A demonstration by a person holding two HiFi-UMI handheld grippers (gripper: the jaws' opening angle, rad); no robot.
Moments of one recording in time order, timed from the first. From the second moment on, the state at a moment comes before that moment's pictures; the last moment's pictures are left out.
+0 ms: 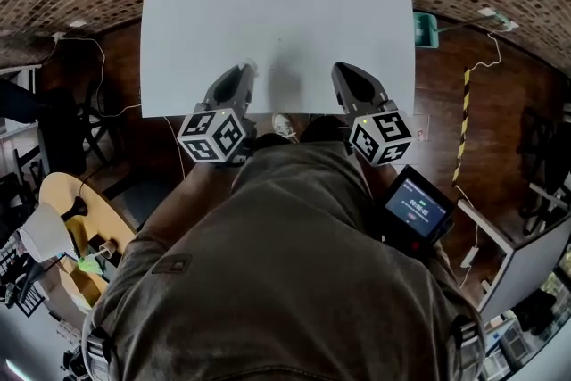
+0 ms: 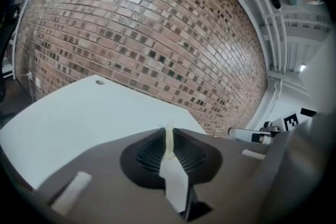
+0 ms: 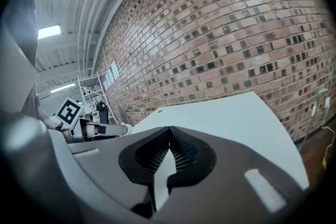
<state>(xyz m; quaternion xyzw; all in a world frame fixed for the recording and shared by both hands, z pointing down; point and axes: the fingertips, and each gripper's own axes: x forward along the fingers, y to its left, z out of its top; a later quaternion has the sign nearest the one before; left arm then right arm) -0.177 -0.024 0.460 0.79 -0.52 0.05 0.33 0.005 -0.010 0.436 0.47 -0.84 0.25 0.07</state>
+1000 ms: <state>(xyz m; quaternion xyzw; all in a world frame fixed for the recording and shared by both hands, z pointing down) -0.135 -0.127 0.552 0.74 -0.53 0.15 0.38 0.034 -0.091 0.493 0.42 -0.84 0.33 0.09</state>
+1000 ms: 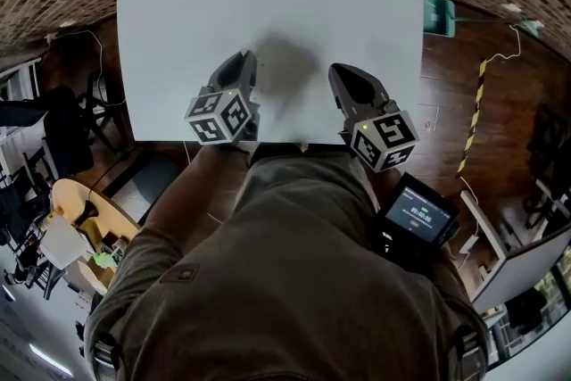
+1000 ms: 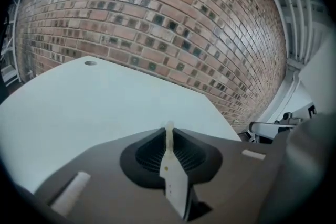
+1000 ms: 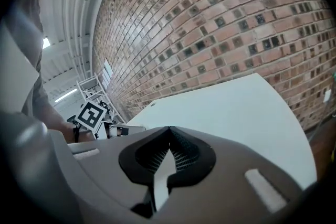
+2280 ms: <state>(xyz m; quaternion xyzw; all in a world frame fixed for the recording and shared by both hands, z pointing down) -0.123 -0.101 0.593 0.73 -0.47 0.27 0.41 0.039 -0.094 0.497 0.42 -0.84 0.34 0.08</state>
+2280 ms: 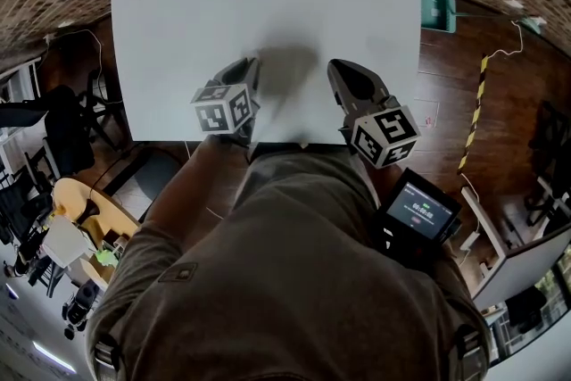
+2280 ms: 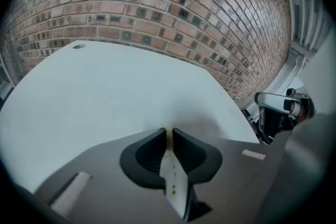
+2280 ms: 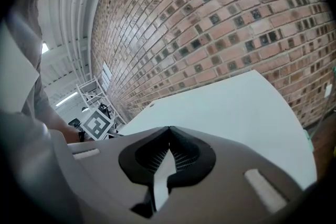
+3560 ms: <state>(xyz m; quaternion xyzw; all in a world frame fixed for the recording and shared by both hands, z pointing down) -0.118 -0.071 0.595 0.75 -0.44 0.28 0.41 0.027 -0.090 0.488 0.41 -0.85 0.33 0.09</state>
